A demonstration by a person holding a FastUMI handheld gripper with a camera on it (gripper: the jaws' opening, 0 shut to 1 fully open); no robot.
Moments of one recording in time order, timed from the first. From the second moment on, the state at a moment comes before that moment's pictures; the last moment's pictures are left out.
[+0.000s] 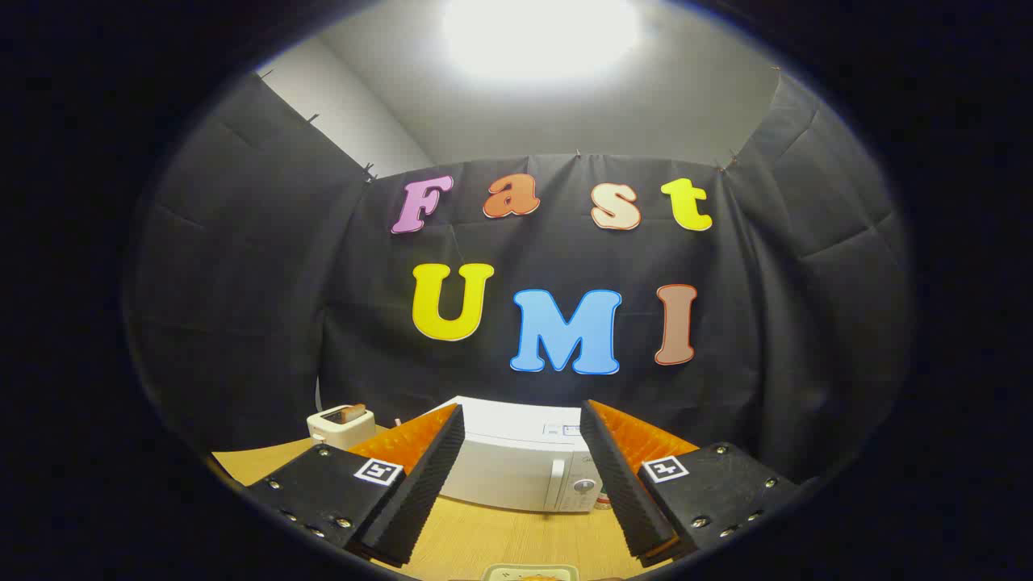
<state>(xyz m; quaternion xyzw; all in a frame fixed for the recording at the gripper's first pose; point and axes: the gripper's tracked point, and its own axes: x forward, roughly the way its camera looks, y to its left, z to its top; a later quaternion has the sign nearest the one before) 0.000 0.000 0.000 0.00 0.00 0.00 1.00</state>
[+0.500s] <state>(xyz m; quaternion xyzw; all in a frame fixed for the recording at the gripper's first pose) 0.013 -0.019 0.014 0.04 0.00 -0.02 1.00</state>
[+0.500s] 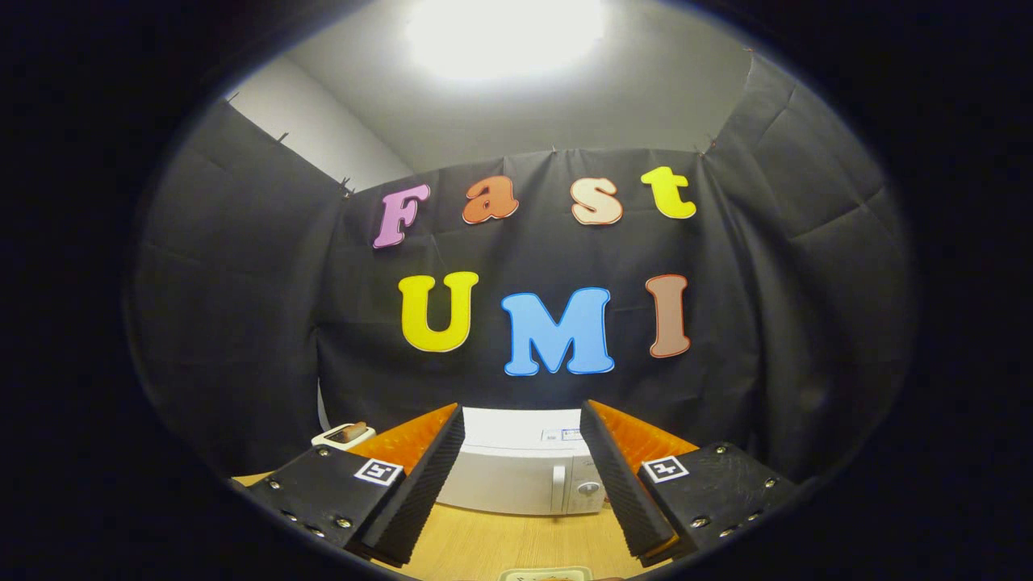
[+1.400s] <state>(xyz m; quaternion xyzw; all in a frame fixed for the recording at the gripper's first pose) 0.037 -0.014 0.017 0.04 0.03 -0.02 1.00</state>
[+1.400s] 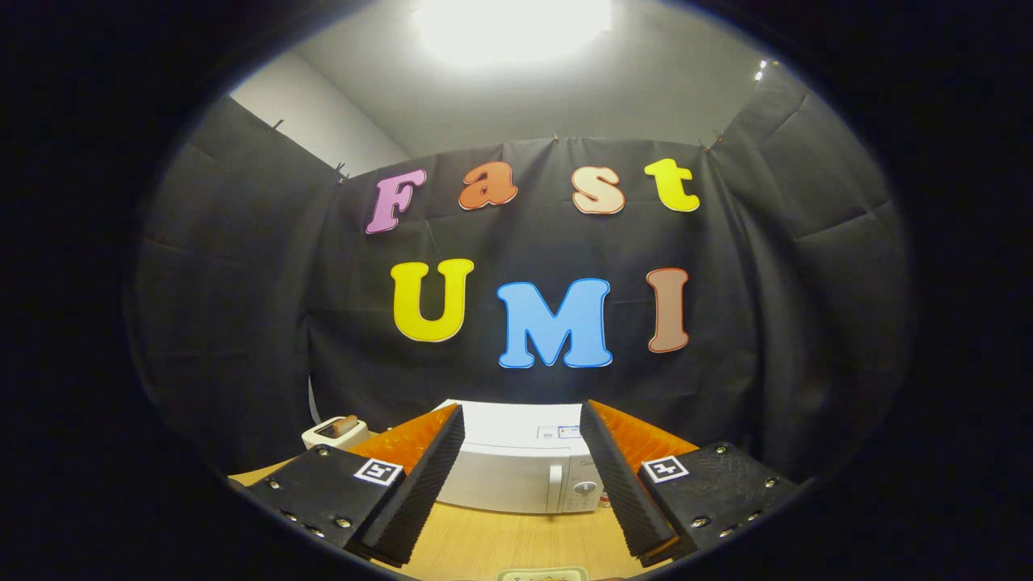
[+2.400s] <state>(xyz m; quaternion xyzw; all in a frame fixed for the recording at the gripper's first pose) 0.106 -0.038 -0.129 0.01 0.05 -0.04 1.00</state>
